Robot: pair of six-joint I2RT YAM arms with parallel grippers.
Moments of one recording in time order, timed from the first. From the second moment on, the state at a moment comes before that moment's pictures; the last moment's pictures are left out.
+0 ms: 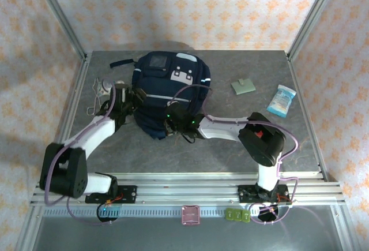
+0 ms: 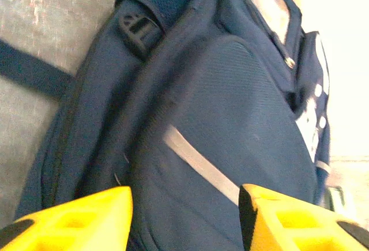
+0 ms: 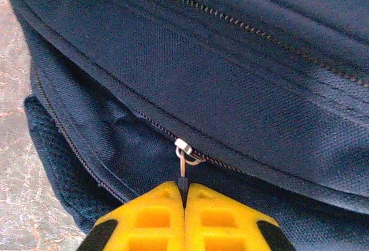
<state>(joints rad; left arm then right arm) -0.16 1.30 0.72 -0.04 0.03 -0.93 0.95 1.86 1.16 -0.13 0.04 0.59</state>
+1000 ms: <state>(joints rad) -0.37 1.48 0.57 0.21 -0.03 -1.23 0.95 1.87 1.16 -0.11 0.02 0.59</state>
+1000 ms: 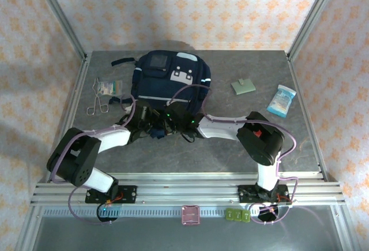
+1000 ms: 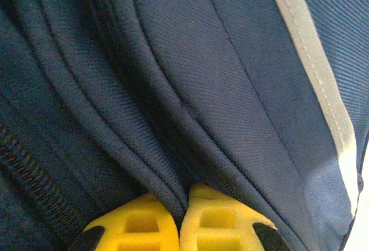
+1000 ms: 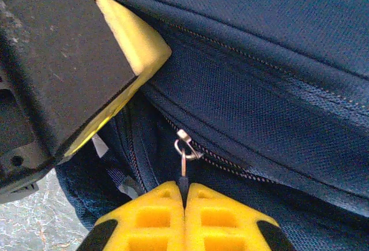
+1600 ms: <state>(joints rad) -0.31 1.42 0.56 0.20 0.03 -1.19 0.71 1.72 0.99 -0.14 0.09 0.58</state>
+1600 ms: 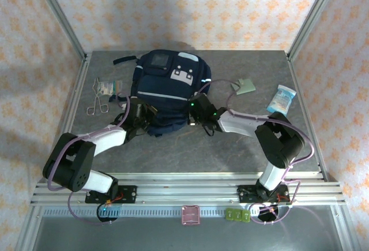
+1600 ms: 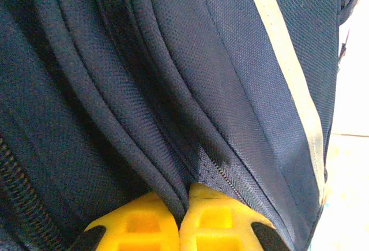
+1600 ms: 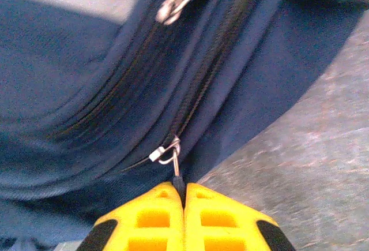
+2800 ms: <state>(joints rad) -0.26 1.42 0.63 0.12 0.05 -1.03 0.53 1.77 1.03 -0.06 0.08 0.62</state>
